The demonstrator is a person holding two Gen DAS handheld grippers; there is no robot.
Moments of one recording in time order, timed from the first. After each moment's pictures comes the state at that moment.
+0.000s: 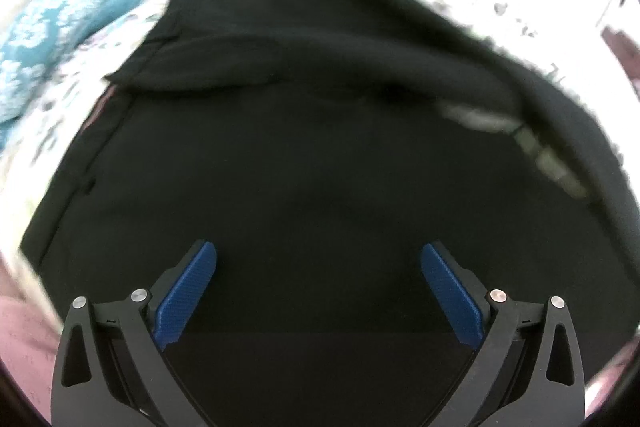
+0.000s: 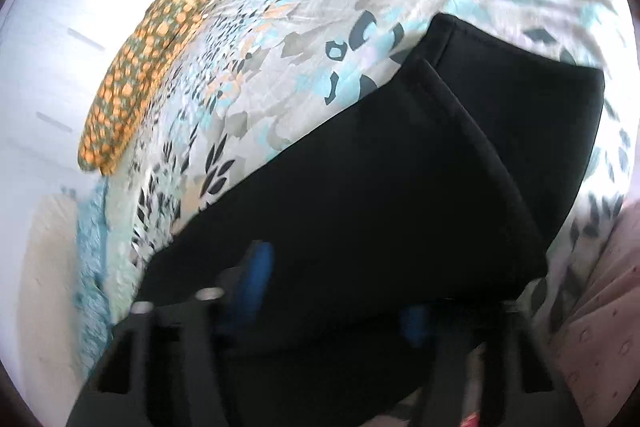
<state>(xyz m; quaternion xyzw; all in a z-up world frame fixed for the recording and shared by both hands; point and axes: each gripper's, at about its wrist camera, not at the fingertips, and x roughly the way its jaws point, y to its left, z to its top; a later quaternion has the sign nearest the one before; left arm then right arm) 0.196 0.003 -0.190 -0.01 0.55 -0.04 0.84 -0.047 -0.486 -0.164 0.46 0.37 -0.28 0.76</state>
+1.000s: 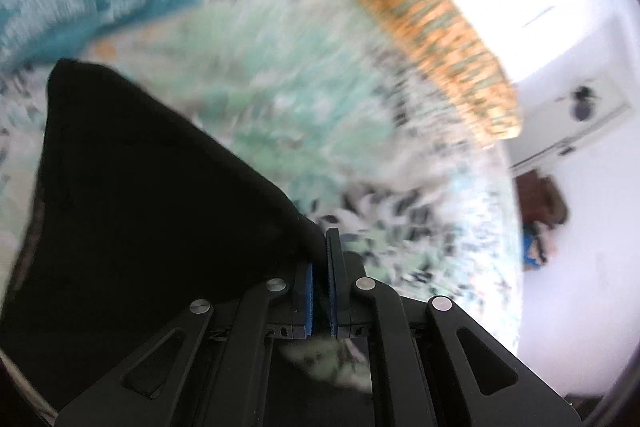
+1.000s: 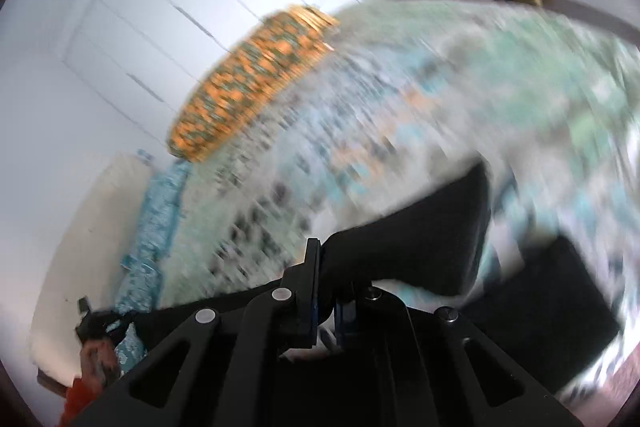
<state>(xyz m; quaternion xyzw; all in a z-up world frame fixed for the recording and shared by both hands) 0.311 0.036 -0.035 -0.26 0.48 -0.11 0.83 0.023 -0.533 -0.021 0.36 0.29 -0.13 0.88</state>
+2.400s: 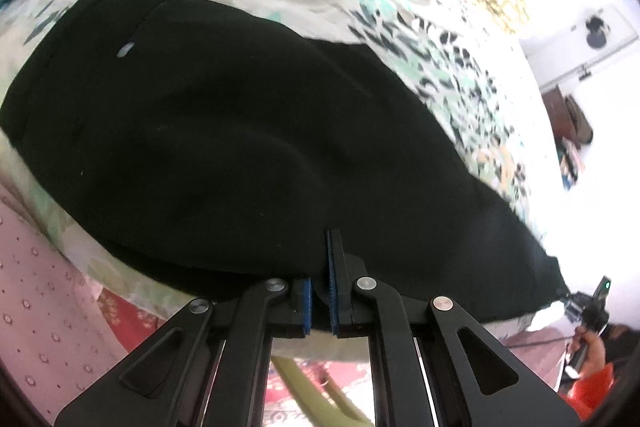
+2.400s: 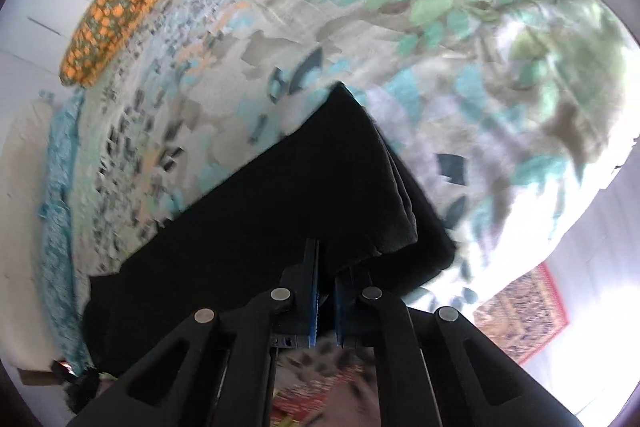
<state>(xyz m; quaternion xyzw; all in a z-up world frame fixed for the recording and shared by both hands) 0.107 0.046 -0.144 -0.18 0.59 -0.11 0.78 -0.070 -0.593 -0.130 0.36 0.55 -0.23 0.72</state>
